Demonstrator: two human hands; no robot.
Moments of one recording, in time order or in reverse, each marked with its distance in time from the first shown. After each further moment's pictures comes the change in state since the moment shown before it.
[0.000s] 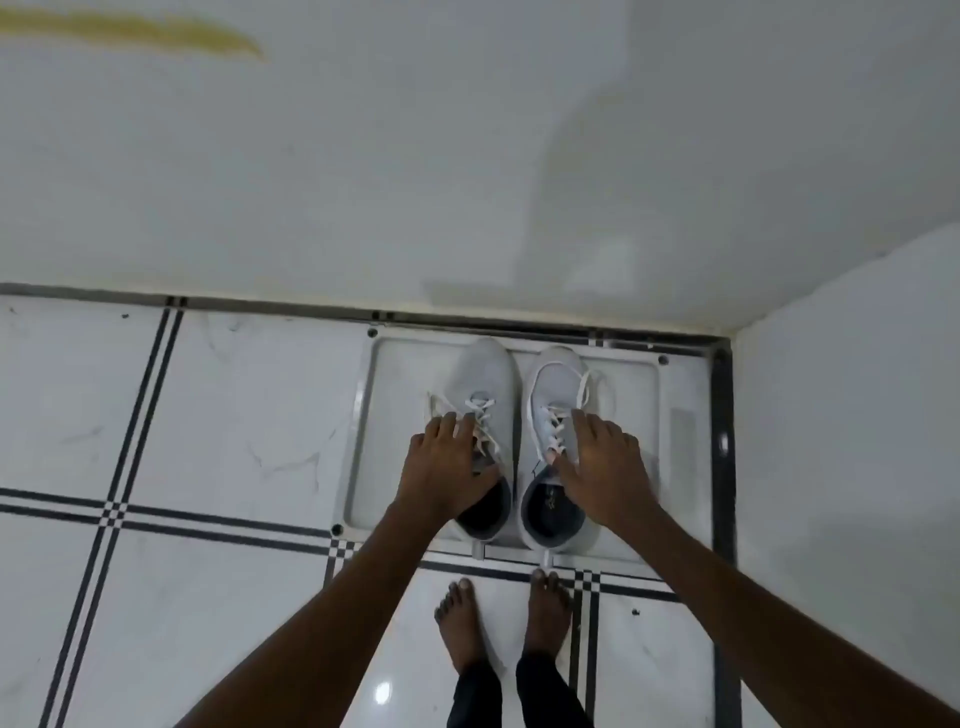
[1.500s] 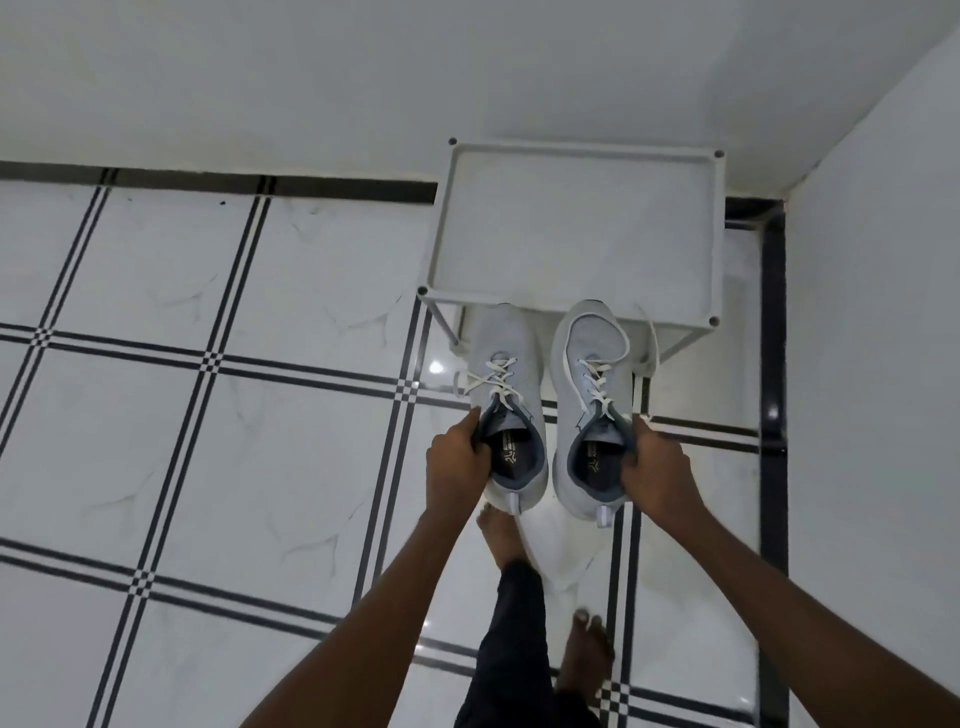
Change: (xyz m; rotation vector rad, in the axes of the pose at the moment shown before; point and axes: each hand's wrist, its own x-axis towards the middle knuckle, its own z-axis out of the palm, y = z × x) left_hand -0.336 -0.048 0.181 -0.519 0.221 -0.269; right_hand -0.338 -0.050 0.136 0.352 -0.080 0.237
